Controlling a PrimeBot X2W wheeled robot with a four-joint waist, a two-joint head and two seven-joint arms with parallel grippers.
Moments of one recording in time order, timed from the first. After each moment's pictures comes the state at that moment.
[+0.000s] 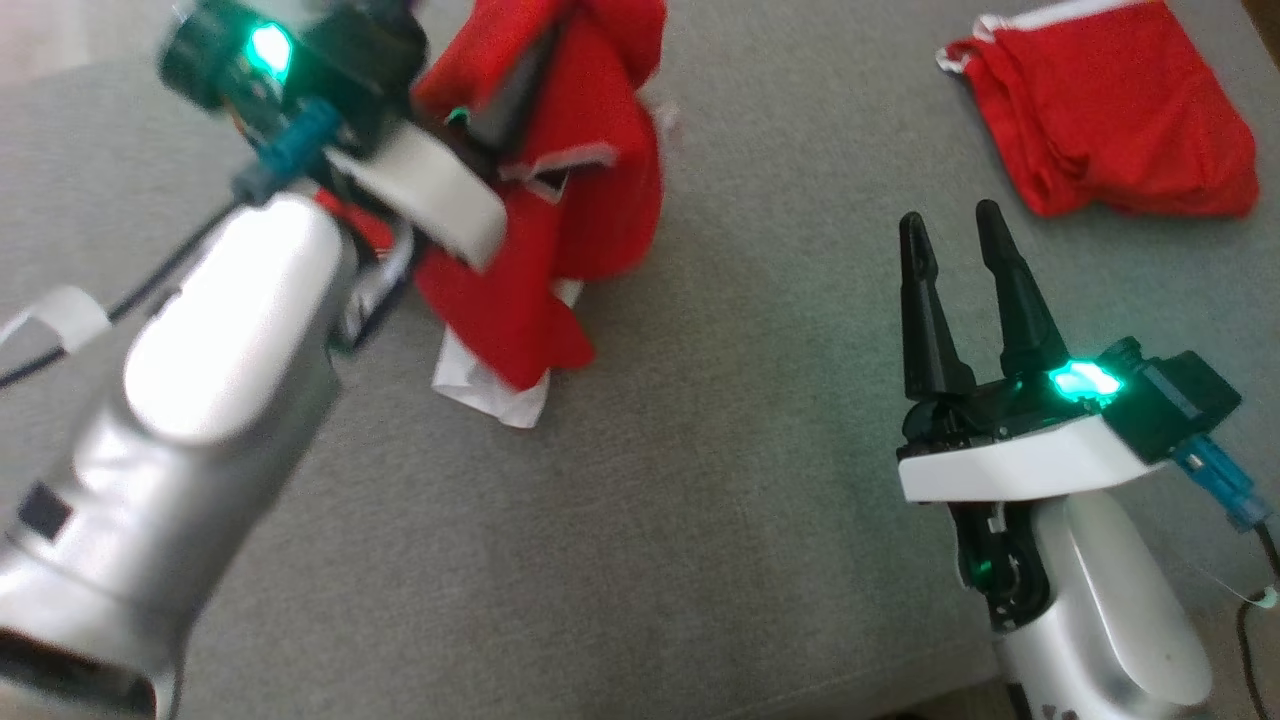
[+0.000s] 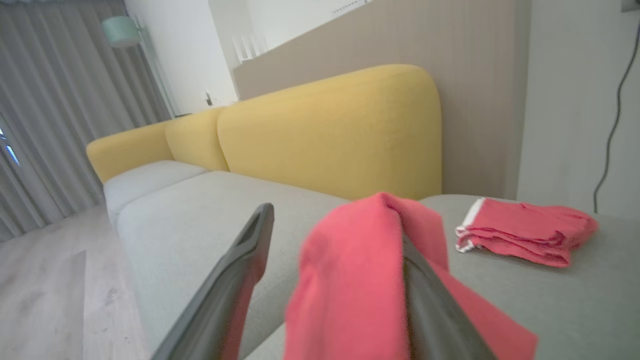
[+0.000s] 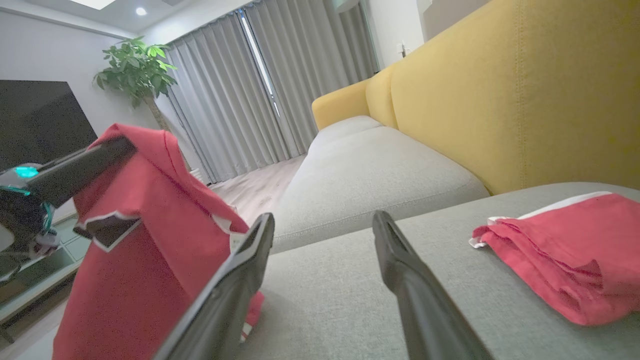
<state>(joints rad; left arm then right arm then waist) -0.89 0.34 -0.68 0.24 -0.40 -0.03 0.07 -0.25 -0.05 0.23 0.10 0.40 0.13 -0.25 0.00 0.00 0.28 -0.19</state>
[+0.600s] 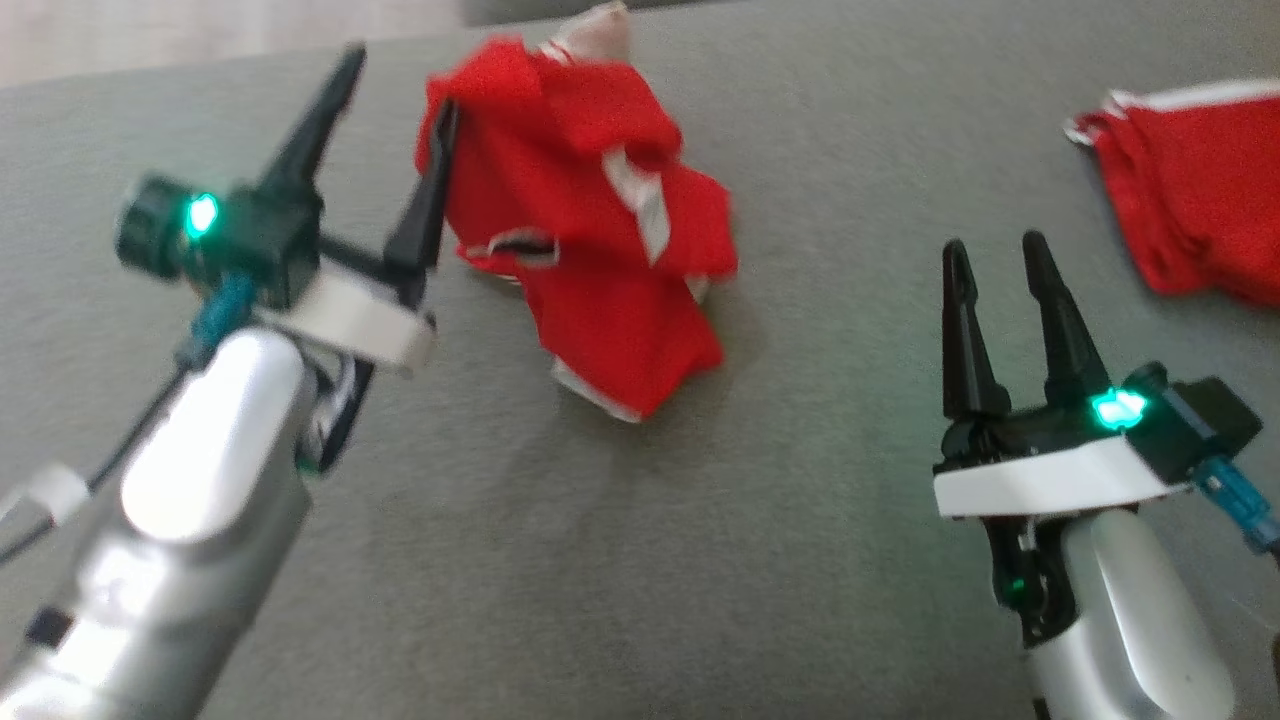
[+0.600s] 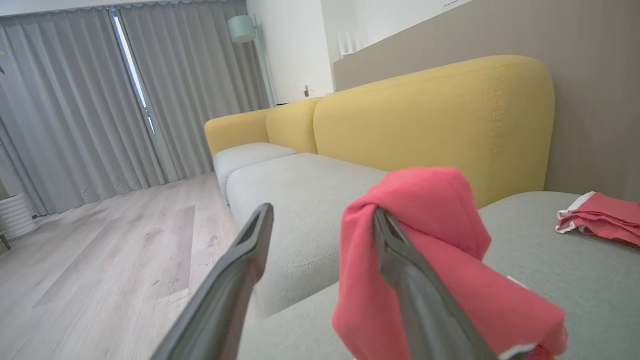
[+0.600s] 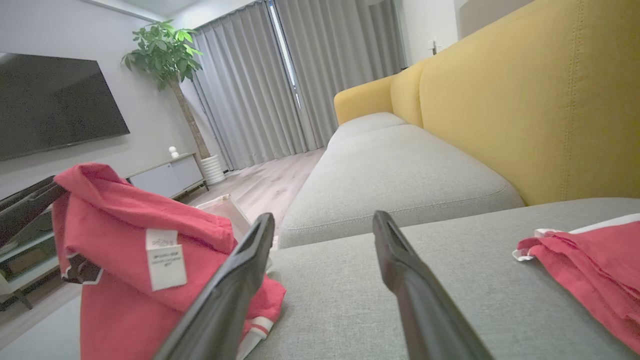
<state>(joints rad) -0.72 0.35 -0.61 0.38 -0.42 0.02 -0.21 -0.21 -0.05 0.14 0.14 0.31 0.13 -0.26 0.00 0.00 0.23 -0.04</state>
